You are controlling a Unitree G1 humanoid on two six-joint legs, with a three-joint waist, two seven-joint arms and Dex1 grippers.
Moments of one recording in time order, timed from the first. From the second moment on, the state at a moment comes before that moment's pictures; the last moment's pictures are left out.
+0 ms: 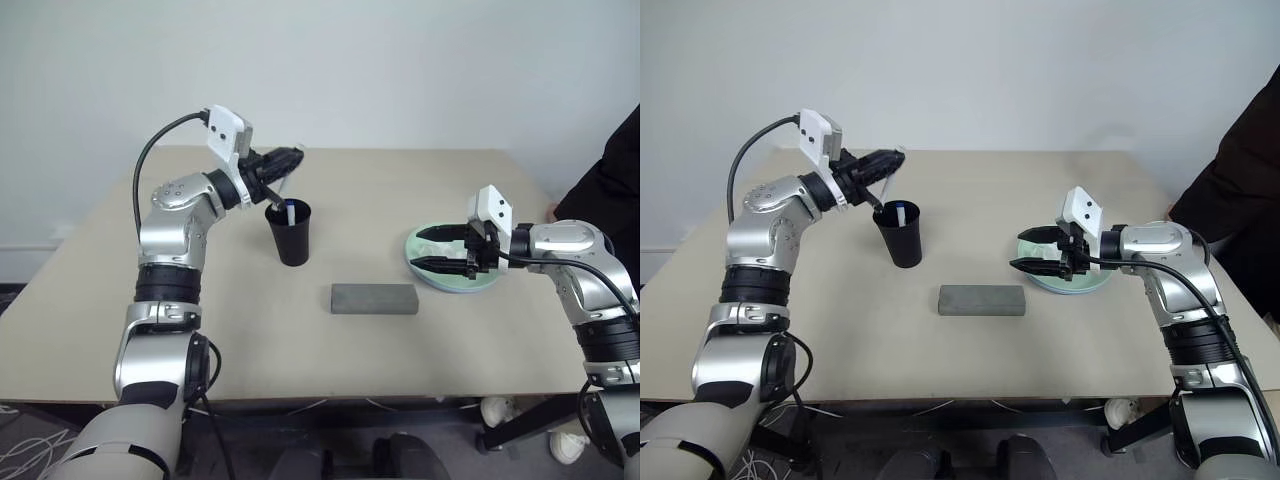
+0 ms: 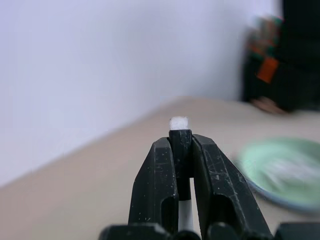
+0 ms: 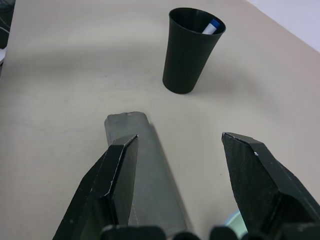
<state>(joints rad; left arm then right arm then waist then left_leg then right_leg) -0.96 0.42 0.15 0.62 -0.26 0.20 -0.78 -0.62 -0.68 0.10 0.12 0.31 0.38 1.22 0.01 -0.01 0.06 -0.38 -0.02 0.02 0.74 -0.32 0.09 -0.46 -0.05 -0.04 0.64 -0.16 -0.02</state>
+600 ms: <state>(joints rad) -1.04 0.30 0.19 1.03 -0.20 -0.17 -0.57 -0.63 -0.67 0.10 0.11 0.31 0.38 1.21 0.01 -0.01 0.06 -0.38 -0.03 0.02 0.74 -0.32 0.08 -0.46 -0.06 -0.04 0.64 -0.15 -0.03</state>
